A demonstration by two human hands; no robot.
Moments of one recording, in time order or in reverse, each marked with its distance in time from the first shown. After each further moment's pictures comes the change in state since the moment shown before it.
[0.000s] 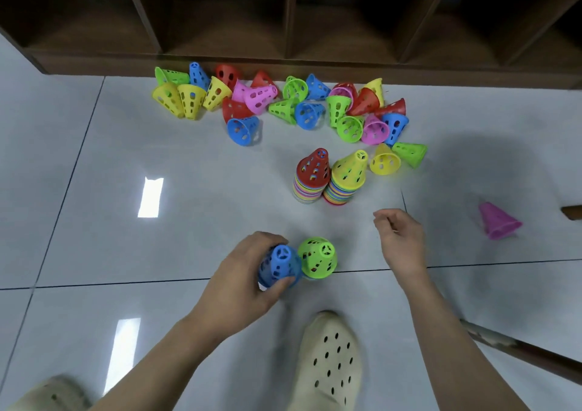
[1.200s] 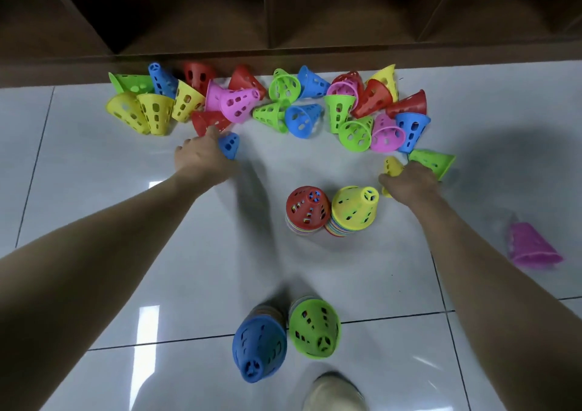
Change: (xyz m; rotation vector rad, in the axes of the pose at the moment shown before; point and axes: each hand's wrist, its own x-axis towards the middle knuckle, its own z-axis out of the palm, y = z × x) left_hand 0.295 -0.139 -0.045 0.741 -0.034 -0.568; right_hand 0.222 0.010 0.046 -0.762 -0.168 0.290
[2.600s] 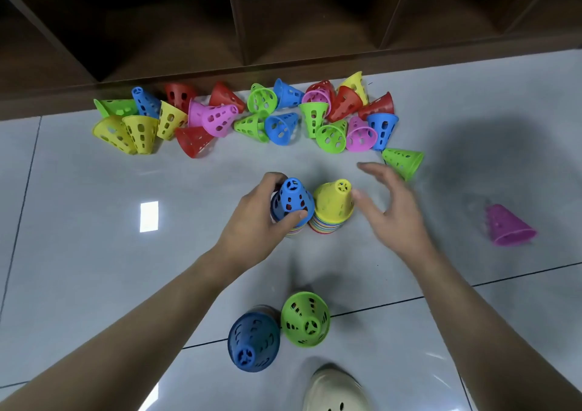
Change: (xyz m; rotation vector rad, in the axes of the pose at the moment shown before) left_hand -0.154 0.071 0.000 -0.750 -0.034 0.550; right_hand -0.122 0.024 -0.018 0.646 0.166 -0.672
